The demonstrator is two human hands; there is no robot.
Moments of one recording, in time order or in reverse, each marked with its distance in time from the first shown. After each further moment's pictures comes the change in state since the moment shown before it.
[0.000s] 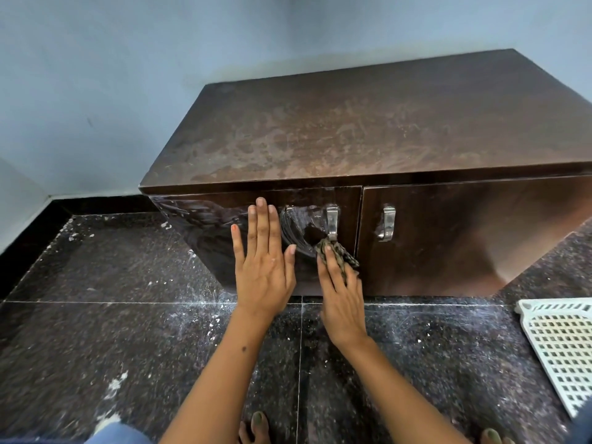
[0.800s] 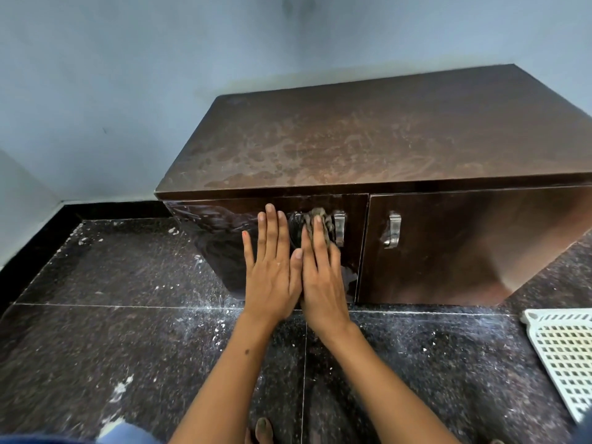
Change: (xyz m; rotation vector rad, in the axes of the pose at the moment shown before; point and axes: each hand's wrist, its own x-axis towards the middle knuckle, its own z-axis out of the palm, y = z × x) left_hand -0.001 0.000 -0.013 -0.185 -0.123 -0.009; right_hand 0.037 -0.056 -0.040 0.191 0.165 -0.104
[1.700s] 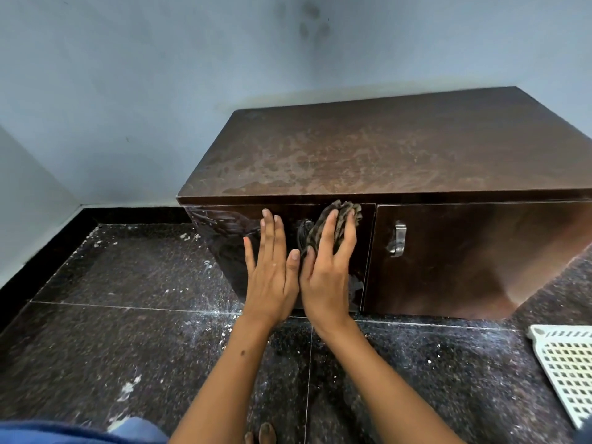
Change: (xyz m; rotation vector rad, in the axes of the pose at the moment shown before) left_hand -0.002 -0.008 -0.015 -0.254 -0.004 -0.057; right_hand 0.022 -0.025 -0.011 0.250 0.238 0.191
